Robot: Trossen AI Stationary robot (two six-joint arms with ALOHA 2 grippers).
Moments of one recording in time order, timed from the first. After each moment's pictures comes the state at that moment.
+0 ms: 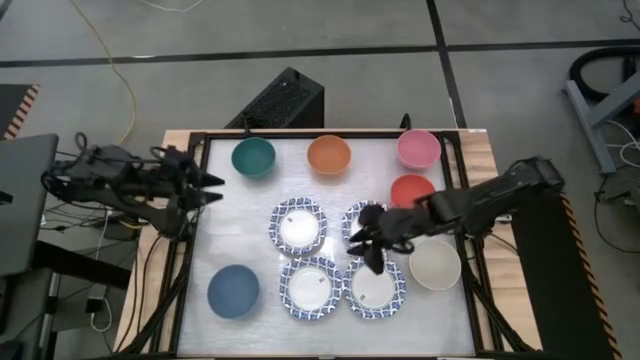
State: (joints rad) left arm -0.25 0.66 1.18 -0.68 -0.28 -0.48; right arm 0.34 1.33 1.18 -0.47 0.13 0.66
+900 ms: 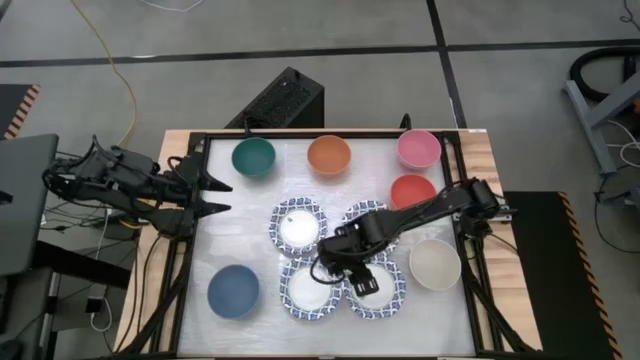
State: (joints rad) left arm -0.25 0.77 1.25 -0.83 -0.25 -0.28; right arm 0.31 1.90 1.78 -1.18 -0.14 0.02
